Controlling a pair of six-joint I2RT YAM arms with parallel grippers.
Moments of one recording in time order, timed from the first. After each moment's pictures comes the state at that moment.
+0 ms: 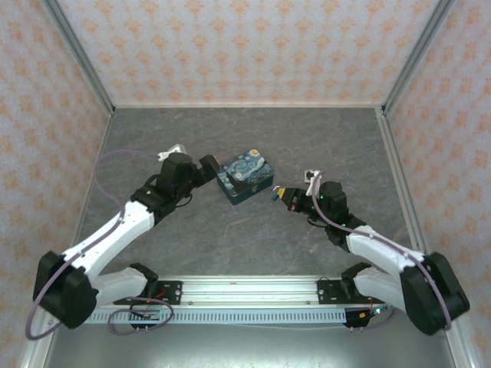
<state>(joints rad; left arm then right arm) -0.44 1.10 0.79 -0.28 -0.17 -0.87 0.45 1.03 0.38 0.25 -0.39 0.76</state>
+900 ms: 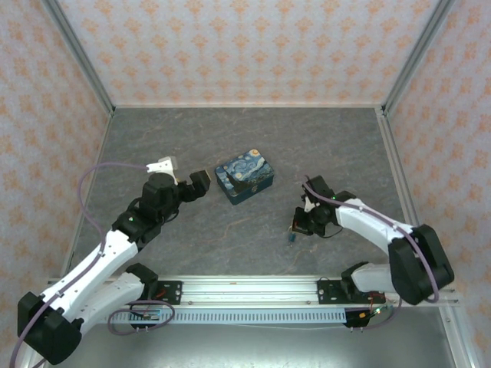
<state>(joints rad) -0.45 0.84 0.63 -0.25 -0.19 -0.66 0.45 1.32 0.66 -0.65 -0.34 0.65</state>
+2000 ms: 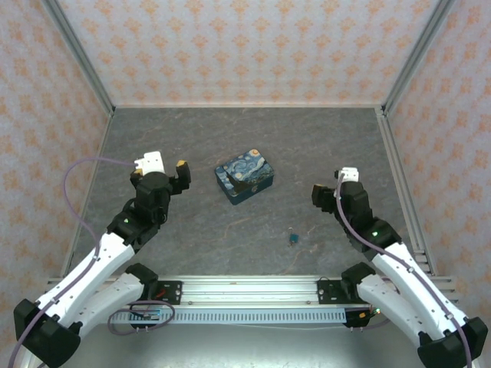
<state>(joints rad) -0.45 0.82 0.66 -0.23 -0.64 -0.29 0.45 0.67 0.58 -0.46 0.33 0.30</state>
